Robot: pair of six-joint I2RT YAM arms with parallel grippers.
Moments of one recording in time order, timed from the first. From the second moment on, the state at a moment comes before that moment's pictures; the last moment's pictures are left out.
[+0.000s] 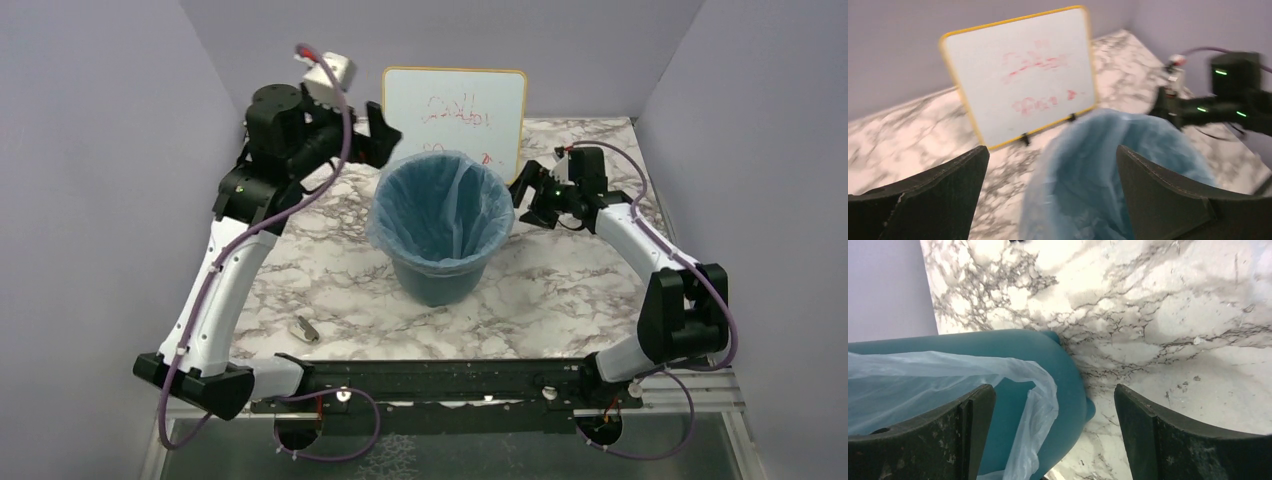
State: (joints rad) left arm -0.44 1.30 1.69 -0.54 0.26 -0.10; right arm 0.14 1.53 1.06 -0.30 -0.51 0.61
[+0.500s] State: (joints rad) left arm -0.03 1.08 0.74 -0.27 0.42 -0.55; right arm 0.14 1.47 1.06 -0.29 -0.45 0.61
